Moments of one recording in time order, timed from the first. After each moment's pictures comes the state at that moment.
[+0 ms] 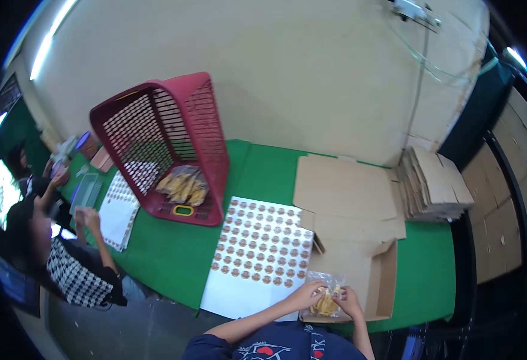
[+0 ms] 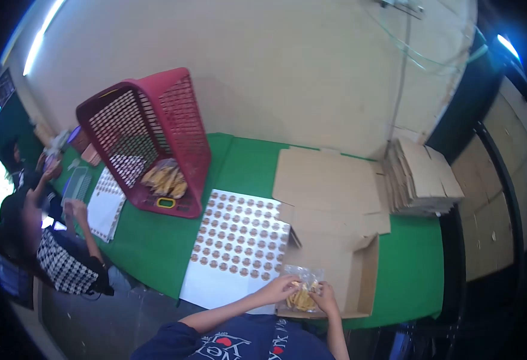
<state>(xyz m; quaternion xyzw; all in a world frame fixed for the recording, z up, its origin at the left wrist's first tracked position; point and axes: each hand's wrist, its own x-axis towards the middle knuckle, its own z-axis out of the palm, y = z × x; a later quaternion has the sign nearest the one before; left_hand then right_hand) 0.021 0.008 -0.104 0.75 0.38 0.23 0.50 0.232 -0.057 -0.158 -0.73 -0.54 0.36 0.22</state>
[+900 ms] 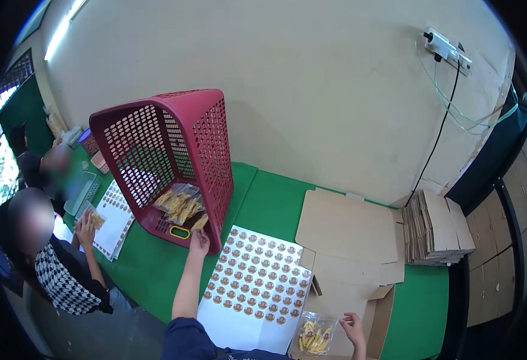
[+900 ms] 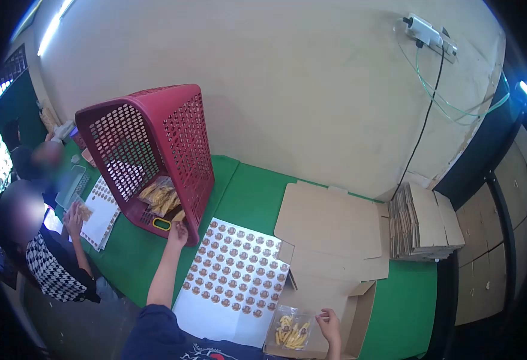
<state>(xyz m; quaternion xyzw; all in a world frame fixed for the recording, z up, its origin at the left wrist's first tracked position) -0.286 0.264 -0.188 -0.12 0.29 0.75 0.59 0.254 -0.005 -0.122 -0.73 -0.48 0.39 0.29</state>
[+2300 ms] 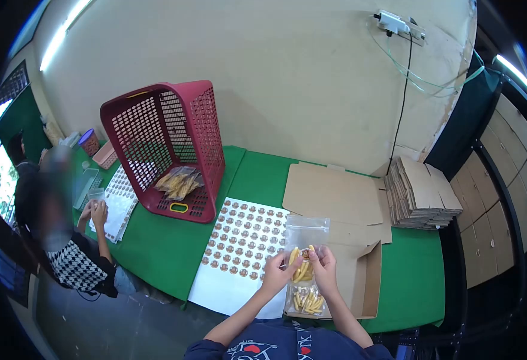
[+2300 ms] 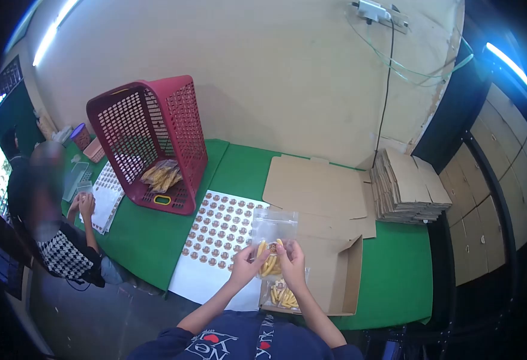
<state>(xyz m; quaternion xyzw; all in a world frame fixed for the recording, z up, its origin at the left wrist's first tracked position) 0.010 0.010 -0.015 0.55 0.45 0.54 0.45 0.138 0.004 0.021 -0.45 -0.46 0.50 0.58</state>
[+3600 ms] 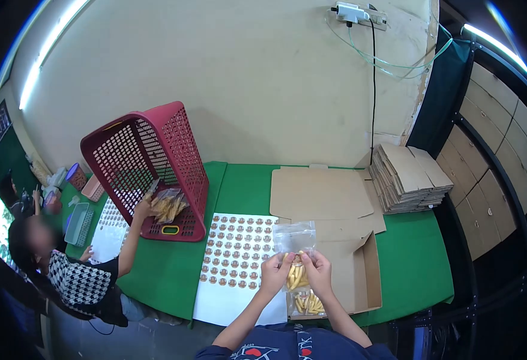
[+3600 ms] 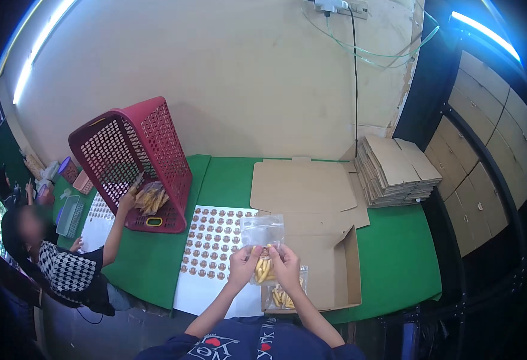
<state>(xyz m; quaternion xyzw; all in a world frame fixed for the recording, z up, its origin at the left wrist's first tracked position) 0.029 0.014 -0.002 0.59 0.43 0.55 0.40 0.143 -0.011 0.007 -0.45 -0.41 0.47 0.64</state>
